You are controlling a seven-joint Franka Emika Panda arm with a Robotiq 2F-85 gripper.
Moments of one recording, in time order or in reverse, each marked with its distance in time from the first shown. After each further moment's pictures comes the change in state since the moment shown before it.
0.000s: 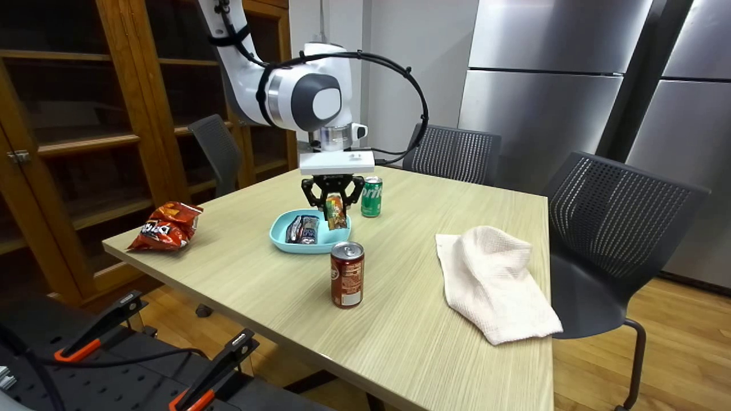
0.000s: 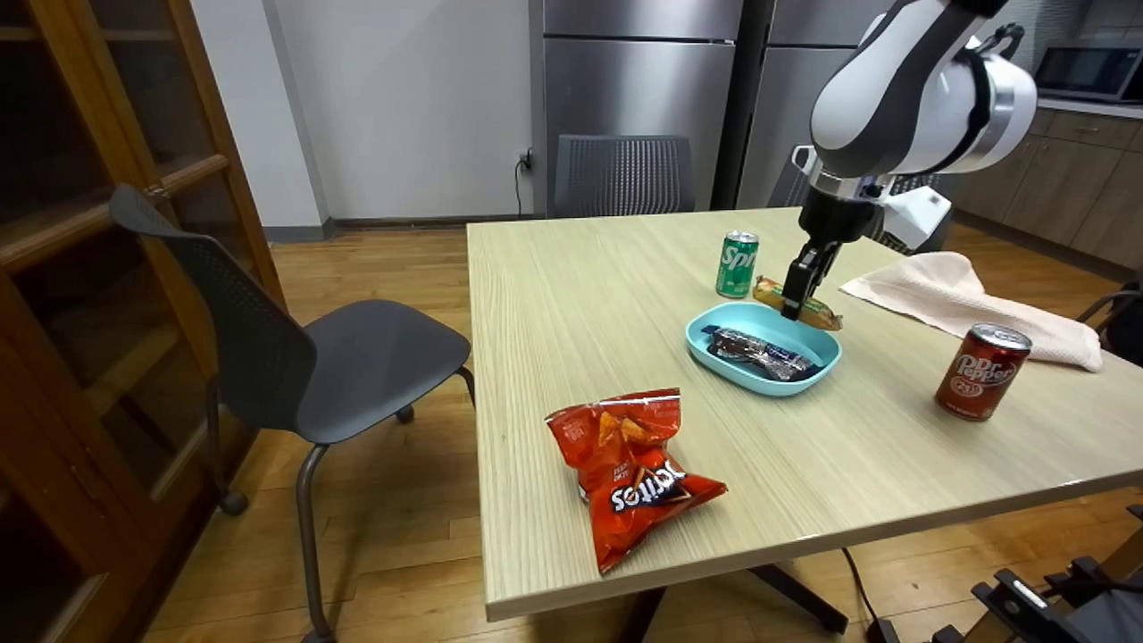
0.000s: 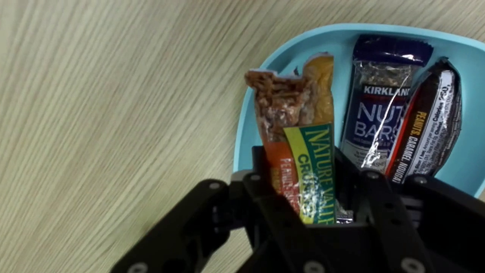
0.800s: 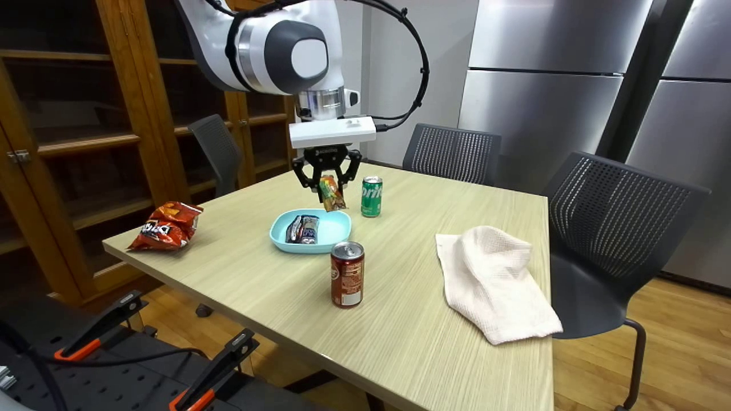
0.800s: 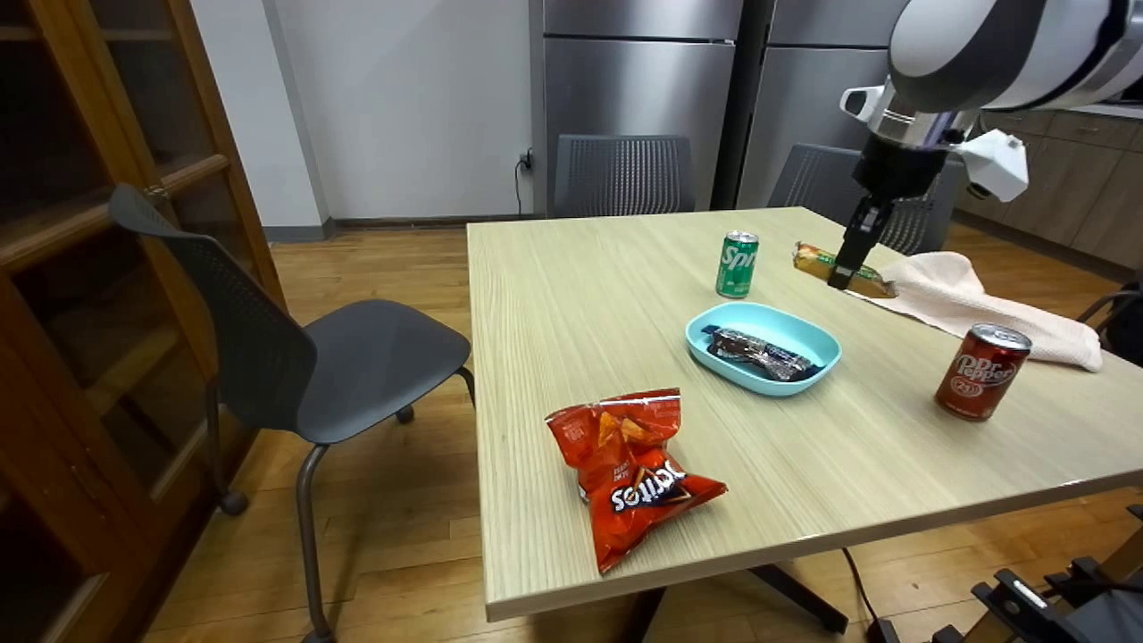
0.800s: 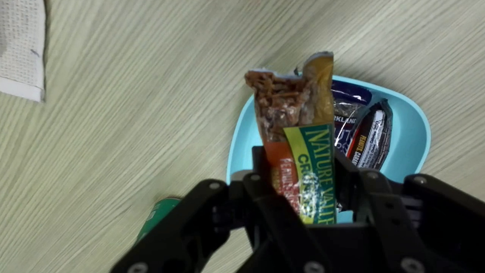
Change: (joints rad) arm 0.025 -0.255 -0.047 -0.207 -0.004 -0.002 -0.118
